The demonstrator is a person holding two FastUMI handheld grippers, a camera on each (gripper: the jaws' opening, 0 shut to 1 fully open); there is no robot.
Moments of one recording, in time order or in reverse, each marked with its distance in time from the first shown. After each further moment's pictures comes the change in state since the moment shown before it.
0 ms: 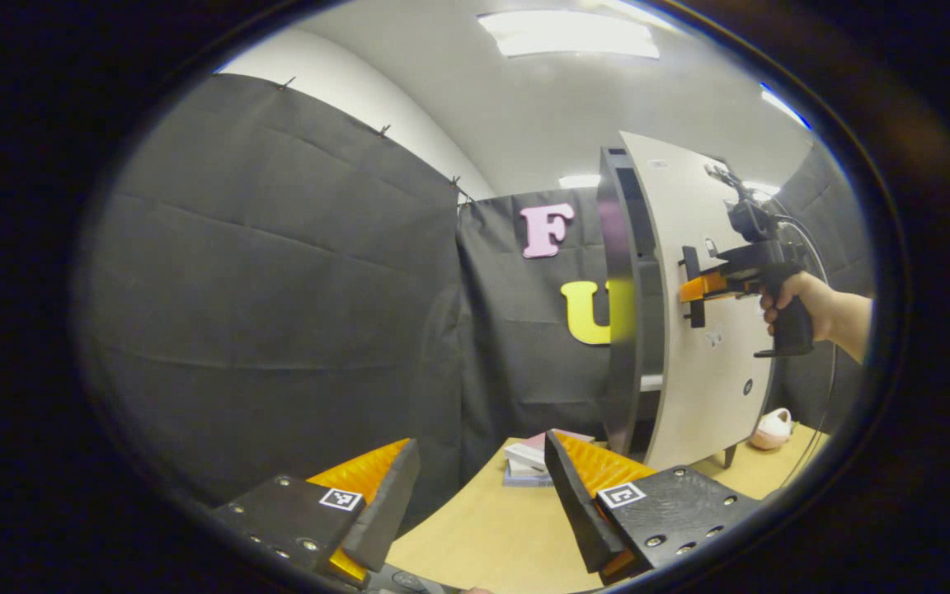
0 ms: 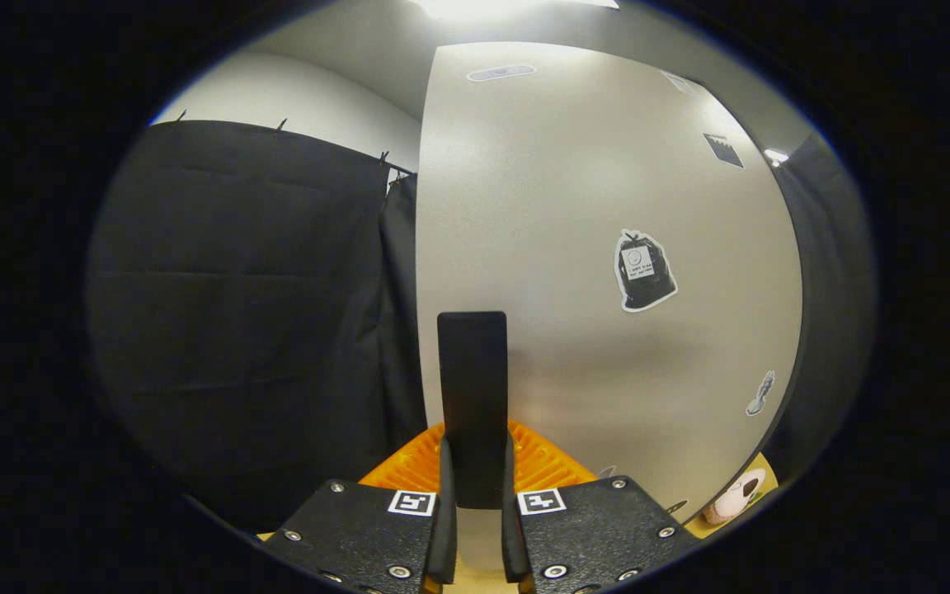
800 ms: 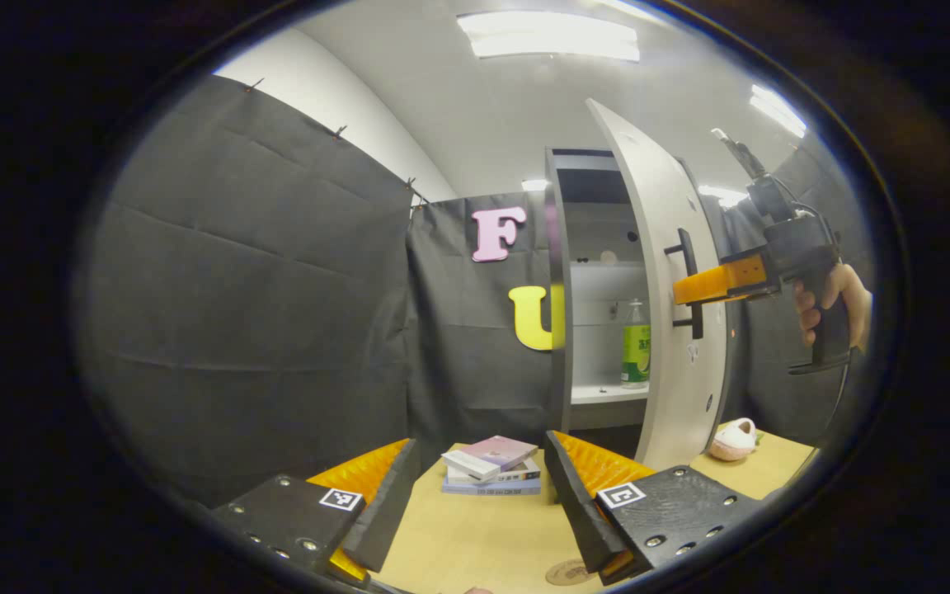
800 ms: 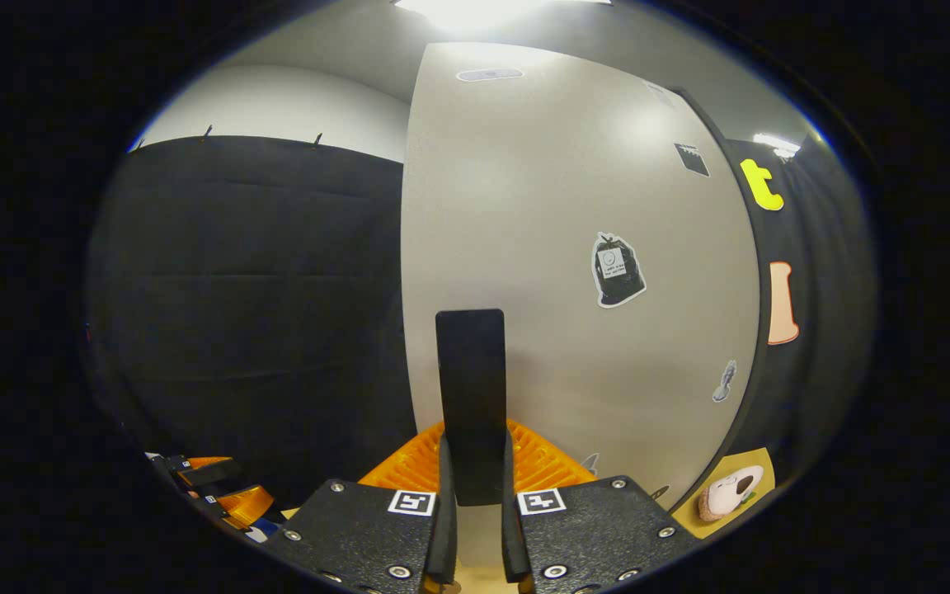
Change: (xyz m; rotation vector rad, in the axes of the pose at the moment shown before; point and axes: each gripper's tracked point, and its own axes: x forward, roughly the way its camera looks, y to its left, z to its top) left arm 0.013 -0.104 0.008 -0.005 -0.010 -0.134; right arm -0.017 -0.011 0.000 -0.002 0.006 0.146
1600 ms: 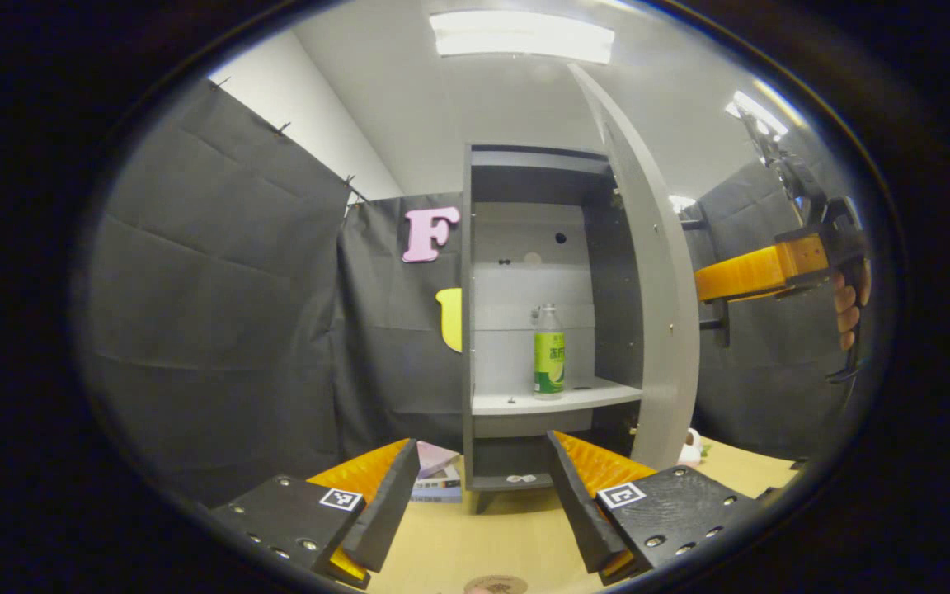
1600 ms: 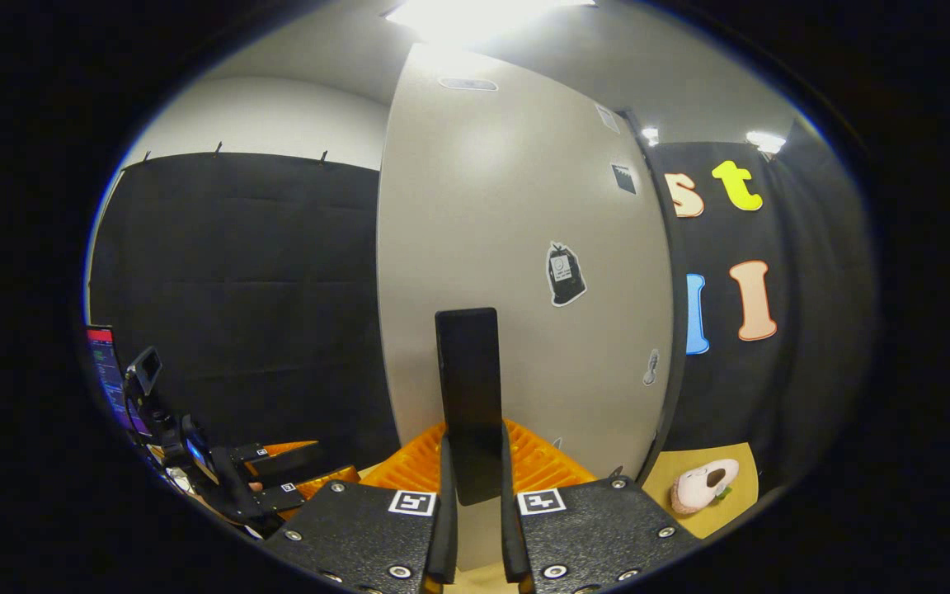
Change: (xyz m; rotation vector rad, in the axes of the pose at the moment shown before) left arm 0.018 -0.137 0.007 -0.005 -0.013 -0.196; right arm -0.011 -0.015 0.002 0.014 -0.031 0.001
